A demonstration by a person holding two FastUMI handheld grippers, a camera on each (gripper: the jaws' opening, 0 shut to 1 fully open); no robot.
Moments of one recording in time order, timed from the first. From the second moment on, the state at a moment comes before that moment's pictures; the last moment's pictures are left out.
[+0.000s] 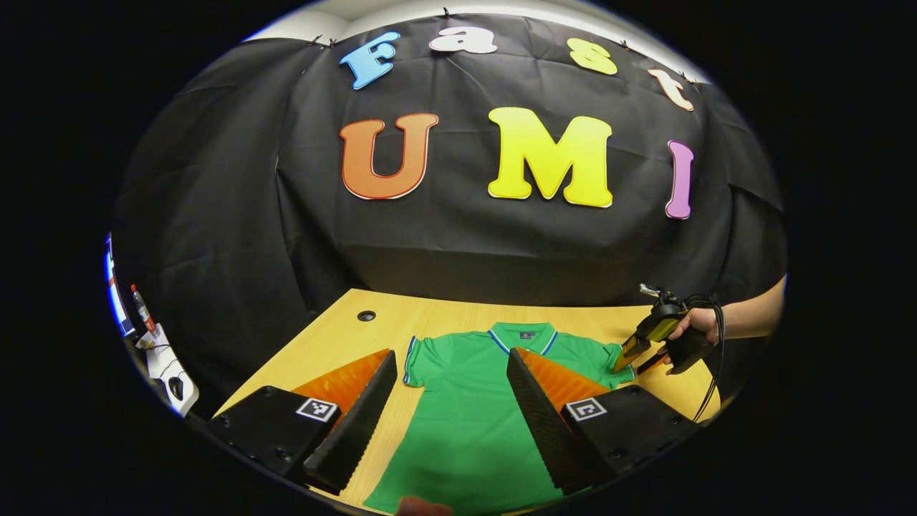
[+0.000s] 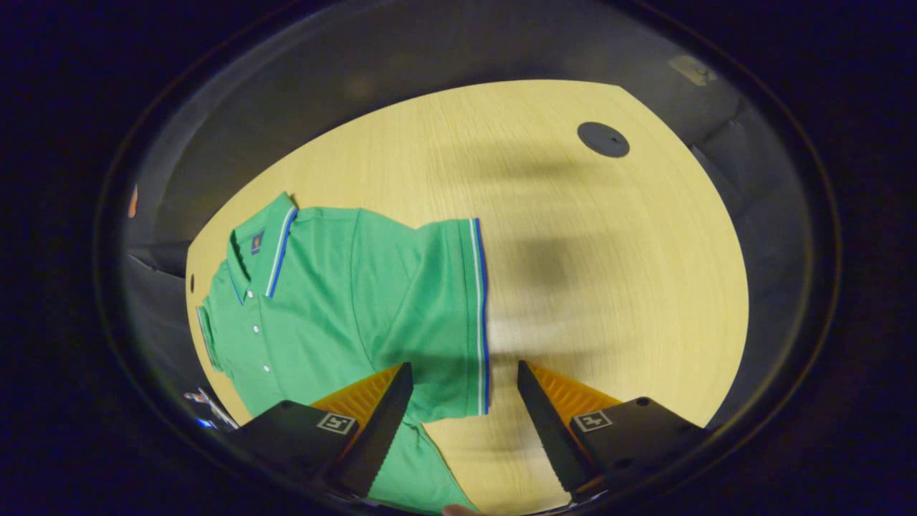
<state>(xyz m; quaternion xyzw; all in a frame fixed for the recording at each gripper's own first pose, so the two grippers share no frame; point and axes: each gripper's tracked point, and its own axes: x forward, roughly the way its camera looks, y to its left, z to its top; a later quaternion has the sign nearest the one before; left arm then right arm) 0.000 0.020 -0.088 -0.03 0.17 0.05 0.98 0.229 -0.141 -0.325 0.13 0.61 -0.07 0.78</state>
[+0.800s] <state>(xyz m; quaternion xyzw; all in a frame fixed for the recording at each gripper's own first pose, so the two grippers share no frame) -0.001 0.048 -0.100 -0.05 0.18 0.08 0.98 0.234 -0.142 -0.313 0.14 0.60 -0.11 0.78</state>
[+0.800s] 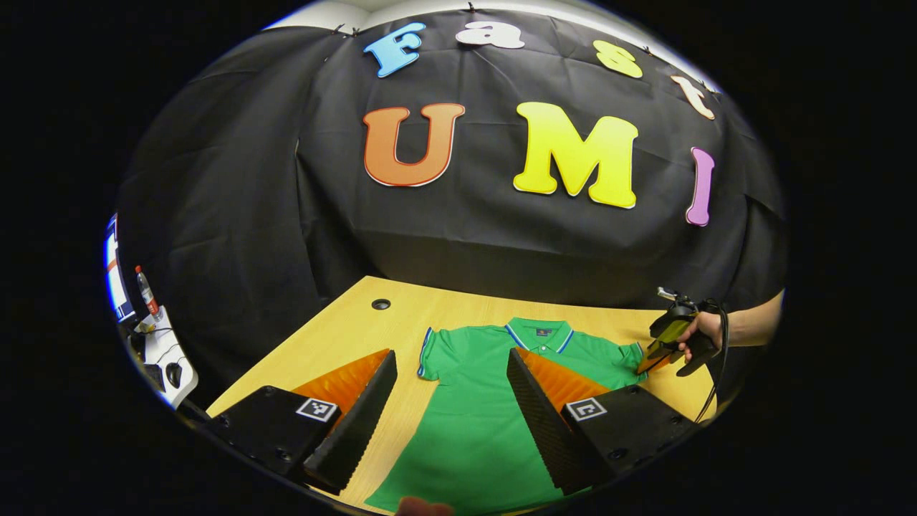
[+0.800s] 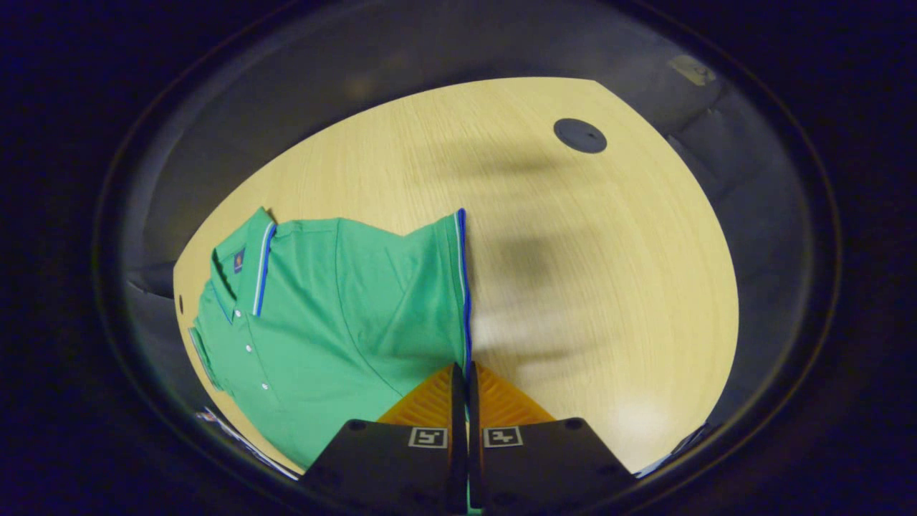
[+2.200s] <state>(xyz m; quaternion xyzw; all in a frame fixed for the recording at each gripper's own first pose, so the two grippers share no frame) -0.024 0.117 -0.098 -0.05 0.19 0.10 0.97 0.262 0.054 -0.287 0.18 0.57 -0.02 0.80</state>
